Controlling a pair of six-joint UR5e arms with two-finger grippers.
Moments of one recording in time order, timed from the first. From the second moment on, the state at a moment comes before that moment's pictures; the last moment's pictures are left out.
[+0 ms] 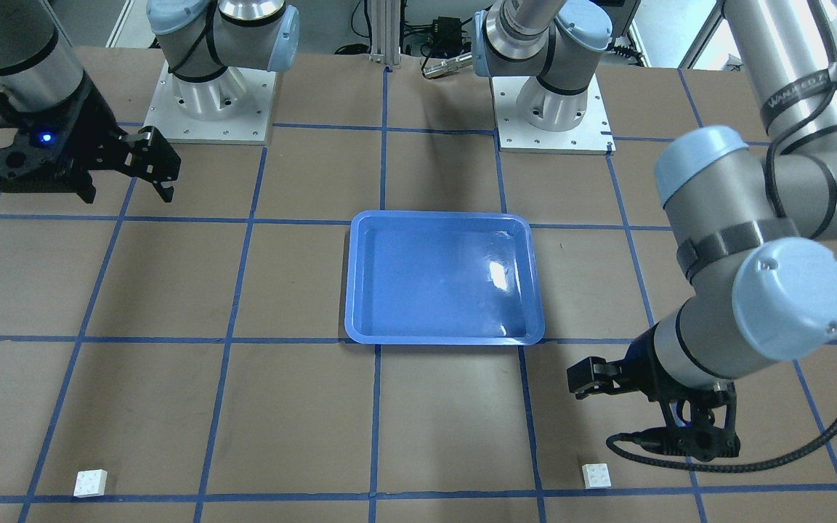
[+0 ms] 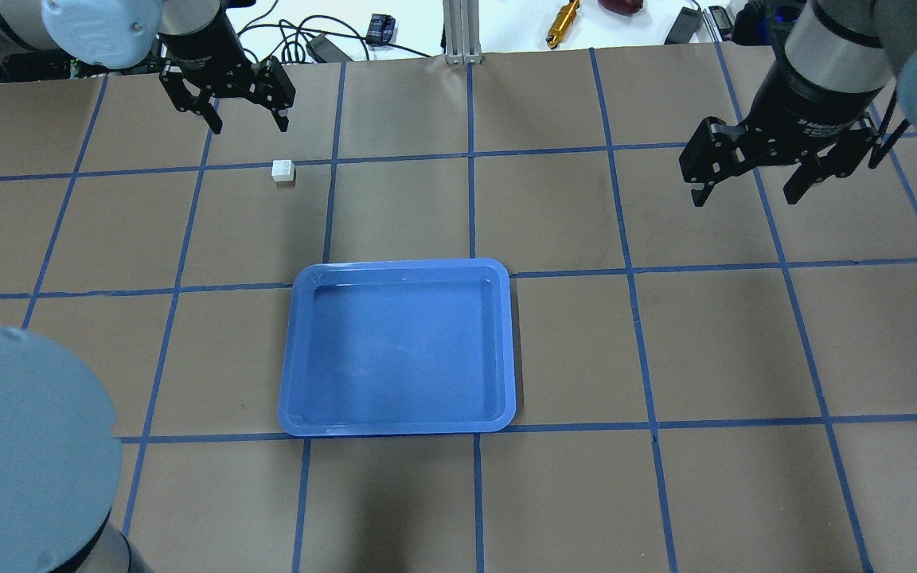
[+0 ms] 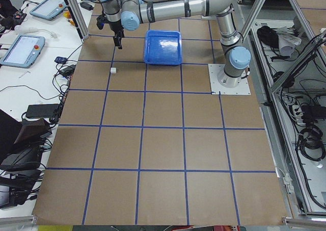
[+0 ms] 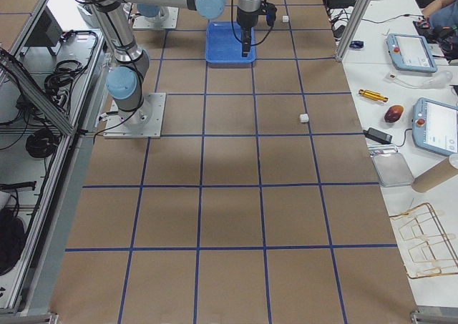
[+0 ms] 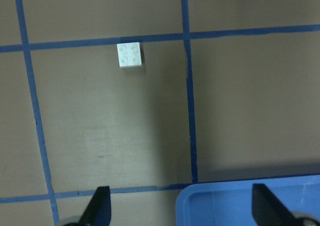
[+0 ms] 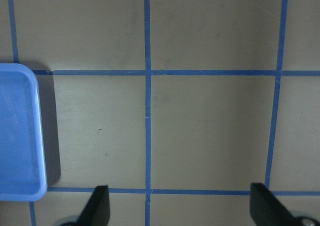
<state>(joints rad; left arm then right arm) -1.49 -2.13 -1.22 -1.41 1.56 0.12 1.40 -1.57 1.63 -1.62 -1.51 -0.22</state>
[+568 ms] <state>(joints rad) -1.48 -2.28 -1.22 -1.25 1.58 0.16 1.26 -1.36 1.57 -1.84 -1.40 -0.77</state>
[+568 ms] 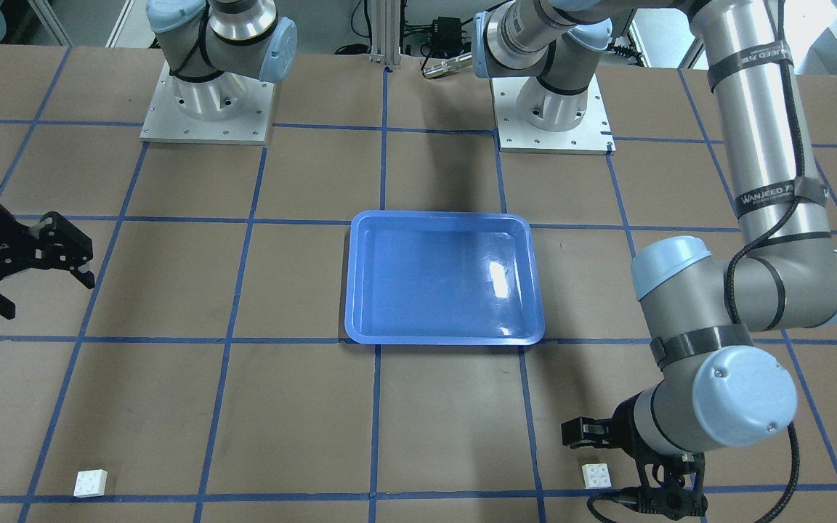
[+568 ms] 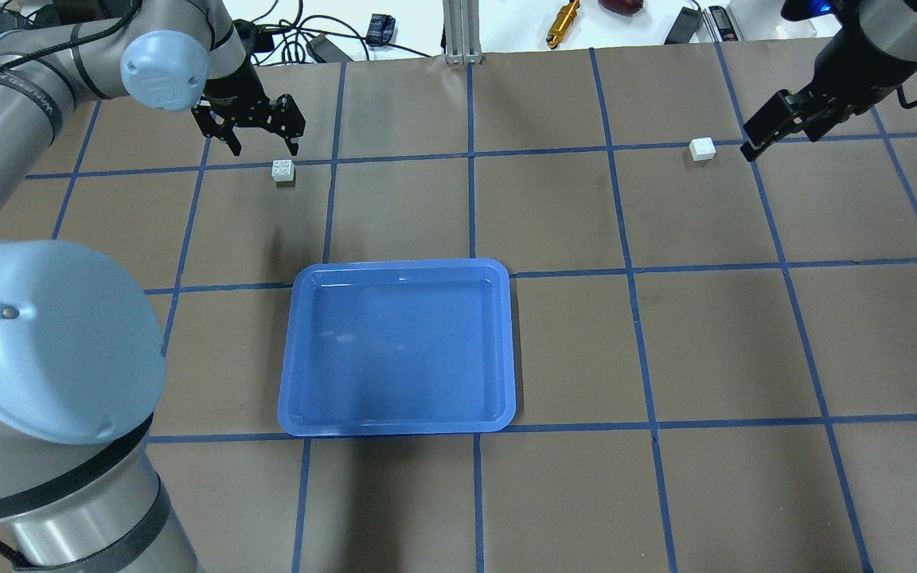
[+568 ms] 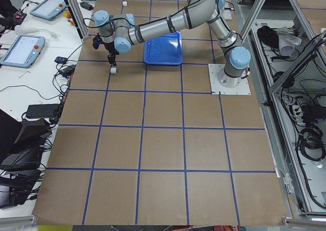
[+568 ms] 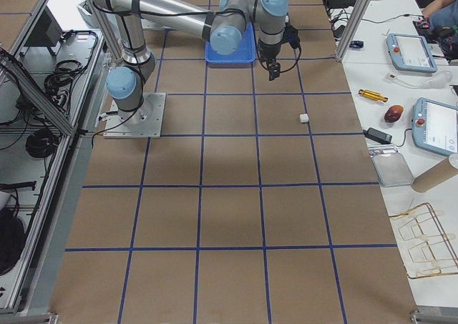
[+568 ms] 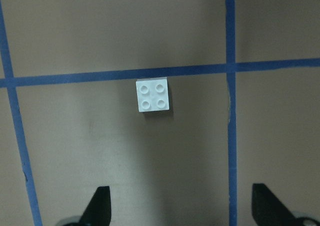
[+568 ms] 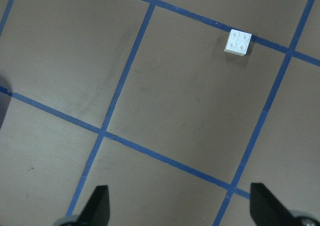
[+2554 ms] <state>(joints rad) -1.47 -2.39 -1.17 -1.17 1.59 0.17 1.16 -0.76 1.12 -1.79 -1.19 -1.92</state>
